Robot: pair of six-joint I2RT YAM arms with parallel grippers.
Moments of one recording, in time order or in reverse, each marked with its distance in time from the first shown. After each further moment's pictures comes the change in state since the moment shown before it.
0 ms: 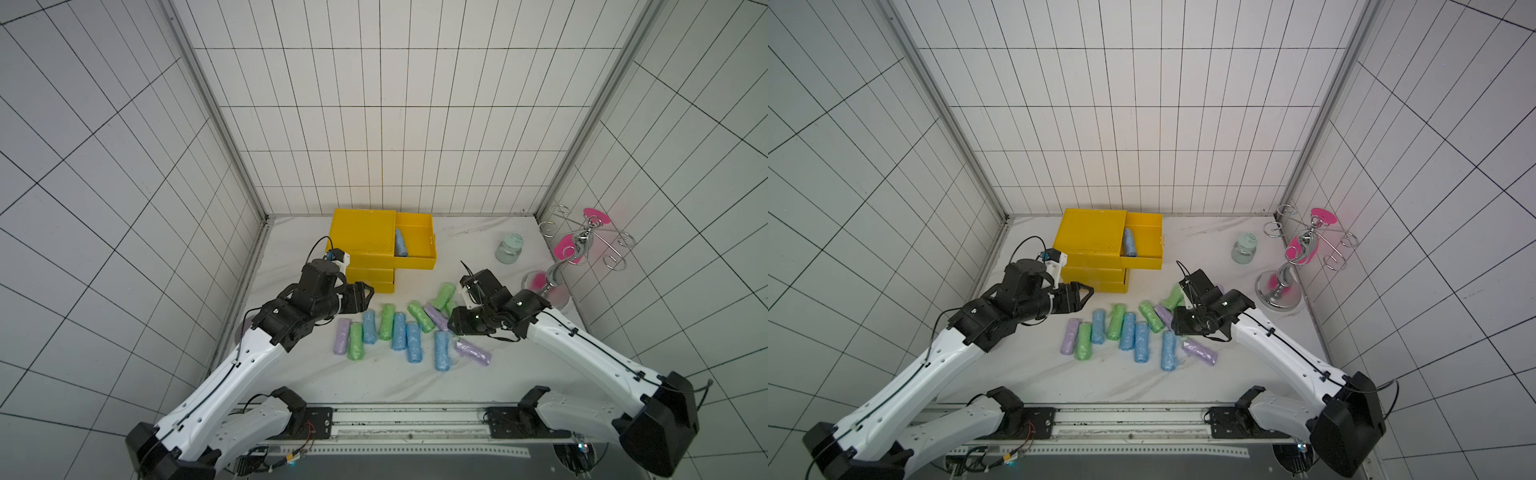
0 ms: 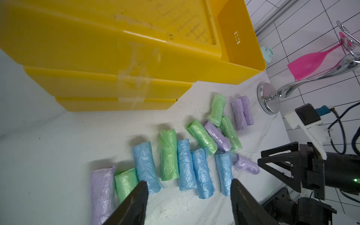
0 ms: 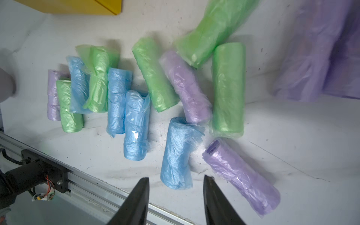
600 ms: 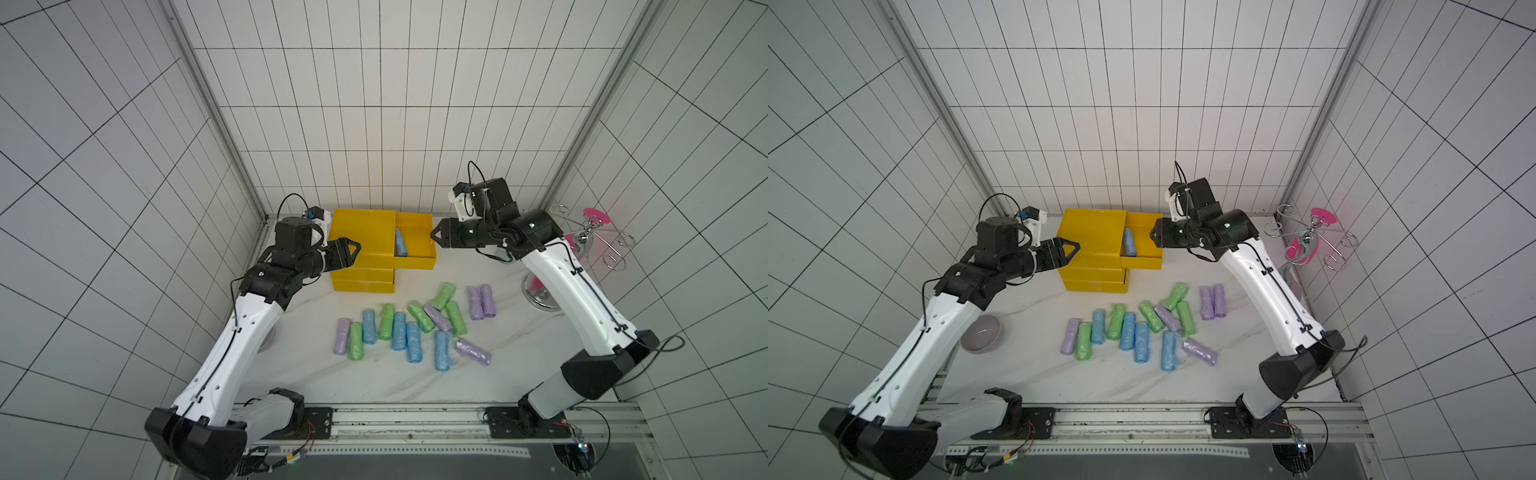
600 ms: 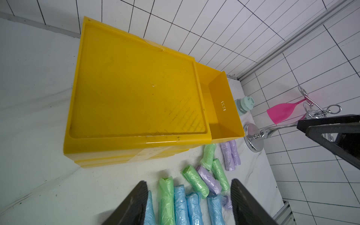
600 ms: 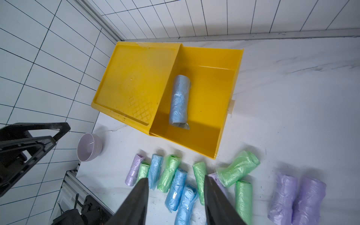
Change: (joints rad) left arm 0.271 0.176 0.314 0.014 0.177 0.118; right arm -0.132 0.354 0.937 -0.200 -0.011 -0.181
